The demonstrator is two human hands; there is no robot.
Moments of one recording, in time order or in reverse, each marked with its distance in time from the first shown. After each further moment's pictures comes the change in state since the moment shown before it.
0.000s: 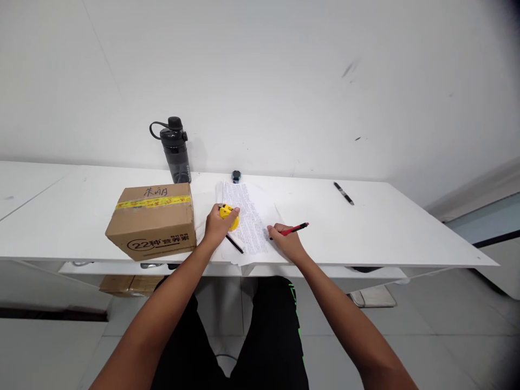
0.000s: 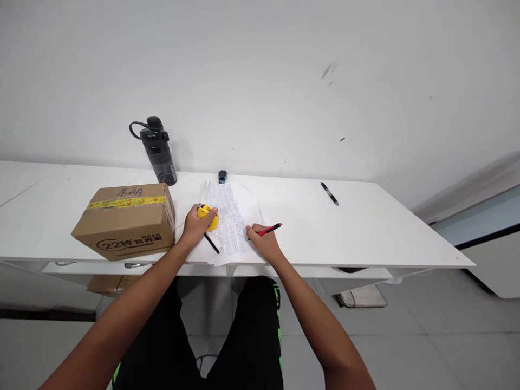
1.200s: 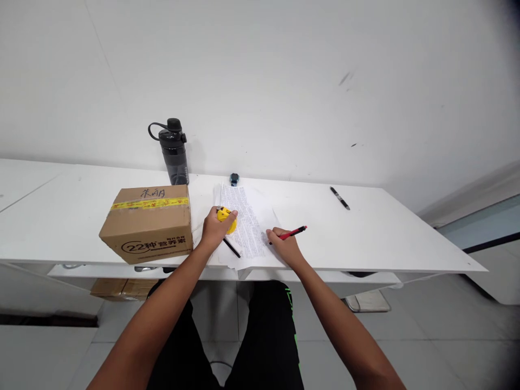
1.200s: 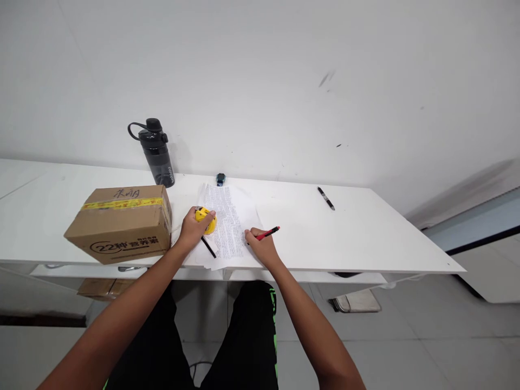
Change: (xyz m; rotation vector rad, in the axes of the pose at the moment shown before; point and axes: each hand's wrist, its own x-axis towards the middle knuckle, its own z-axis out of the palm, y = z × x) left_hand -0.001 0.001 -0.001 0.015 -0.006 0.004; right_hand -0.001 -0.001 0.003 0.054 0.075 -0.026
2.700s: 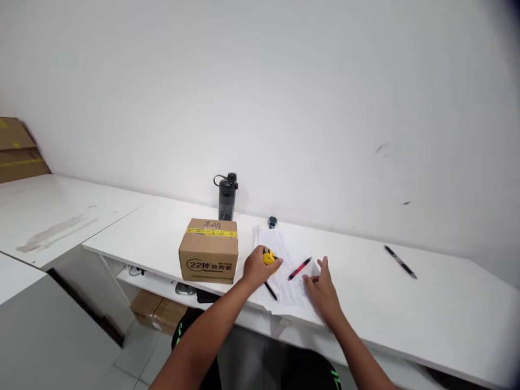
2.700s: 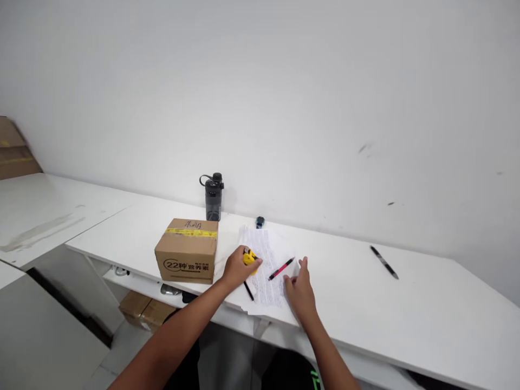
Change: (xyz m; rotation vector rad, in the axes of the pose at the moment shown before) left_hand -0.022 -0.003 -0.008 0.284 0.018 0.187; right_hand 0.019 0.036 0.021 -0.285 0.113 -0.109
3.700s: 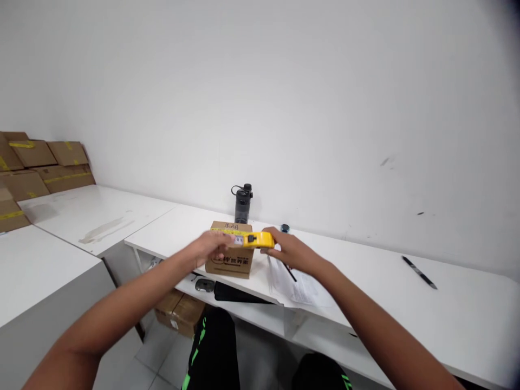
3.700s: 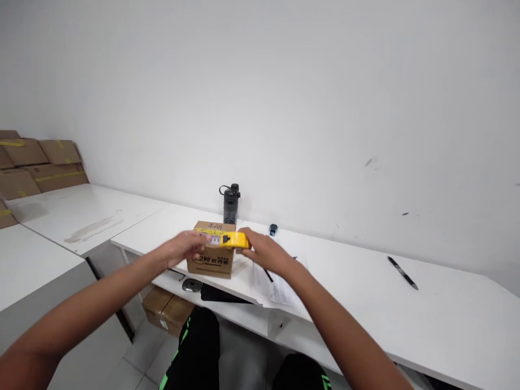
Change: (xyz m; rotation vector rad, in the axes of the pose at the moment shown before) left_hand -0.054 0.082 -0.242 -0.477 -0.138 -0.427; right_hand -0.018 -0.237 -0.046 -0.062 -0.582 -0.712
